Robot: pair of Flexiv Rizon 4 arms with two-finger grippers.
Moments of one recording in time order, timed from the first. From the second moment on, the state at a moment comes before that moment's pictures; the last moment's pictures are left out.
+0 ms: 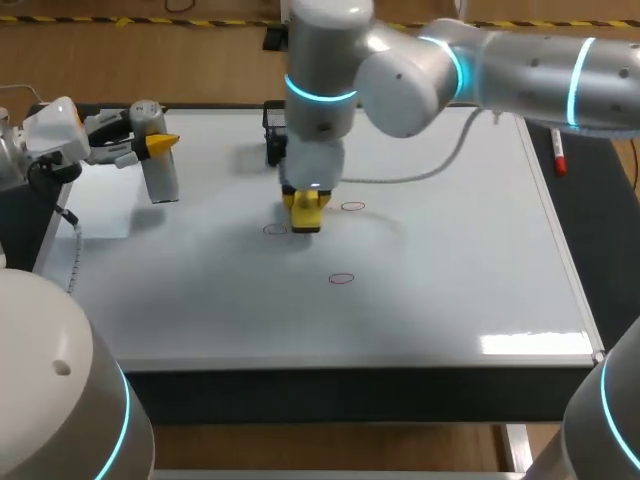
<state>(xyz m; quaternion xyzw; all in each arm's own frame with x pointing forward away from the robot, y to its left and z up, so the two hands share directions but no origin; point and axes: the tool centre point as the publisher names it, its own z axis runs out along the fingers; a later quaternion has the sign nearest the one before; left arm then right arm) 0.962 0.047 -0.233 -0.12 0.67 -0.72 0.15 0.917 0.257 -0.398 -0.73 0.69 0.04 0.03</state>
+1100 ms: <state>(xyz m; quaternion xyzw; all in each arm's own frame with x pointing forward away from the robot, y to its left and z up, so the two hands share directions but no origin) 0.962 0.047 -0.233 -0.12 0.67 -0.72 0.15 0.899 0.344 -0.417 -0.72 0.69 0.00 -0.02</state>
